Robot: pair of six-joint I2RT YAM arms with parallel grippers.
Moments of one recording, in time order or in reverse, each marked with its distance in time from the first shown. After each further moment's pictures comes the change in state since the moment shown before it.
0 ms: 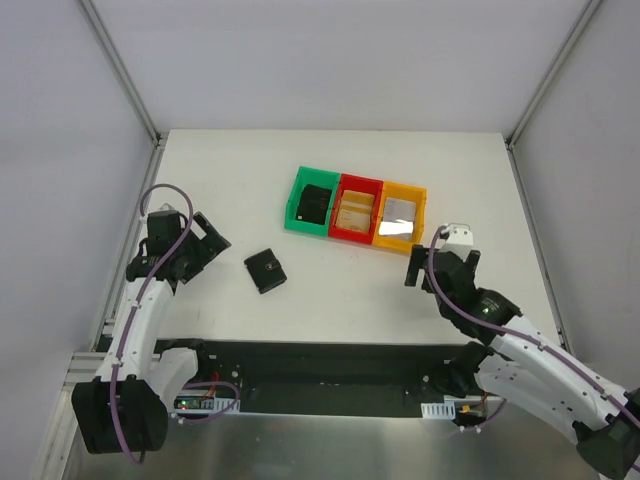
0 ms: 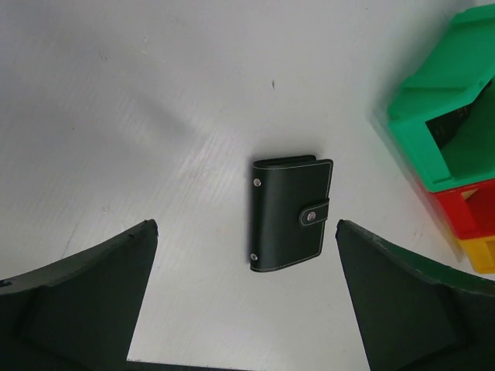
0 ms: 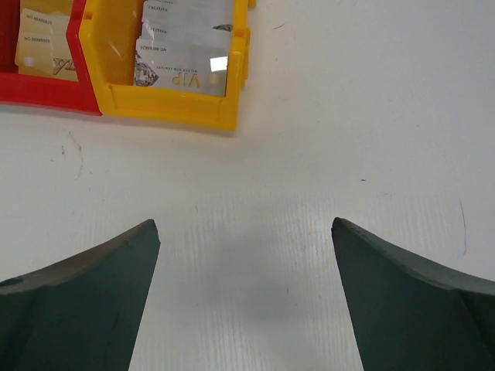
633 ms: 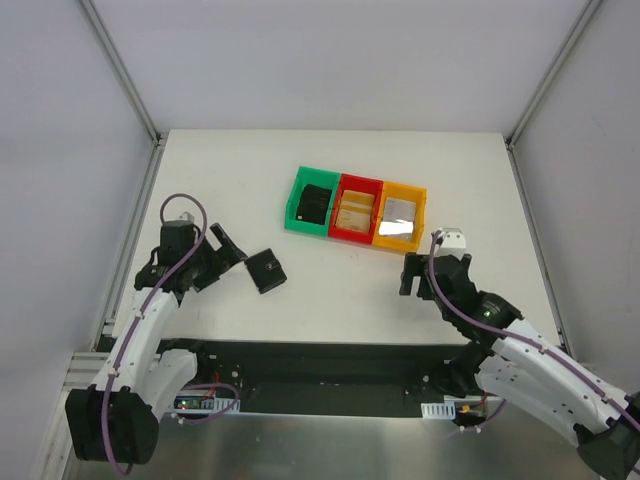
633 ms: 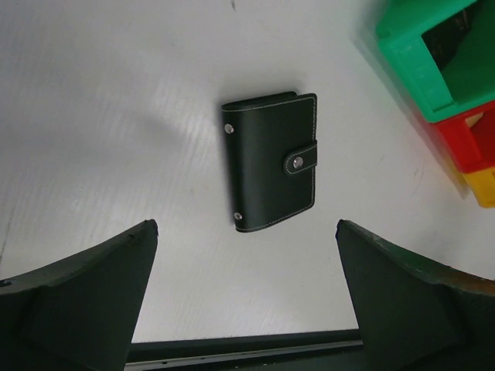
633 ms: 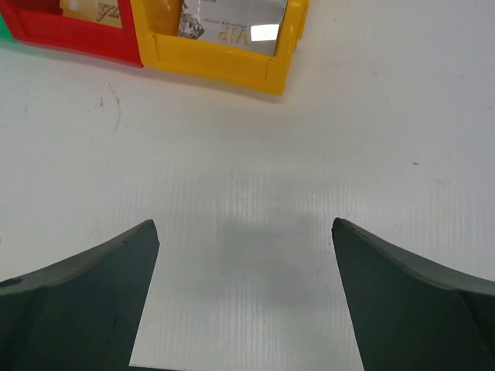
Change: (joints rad) left arm -0.080 -0.056 -0.093 0.000 0.085 -0.008; right arm -0.001 -0.037 -0.029 -0.013 -0.146 0.010
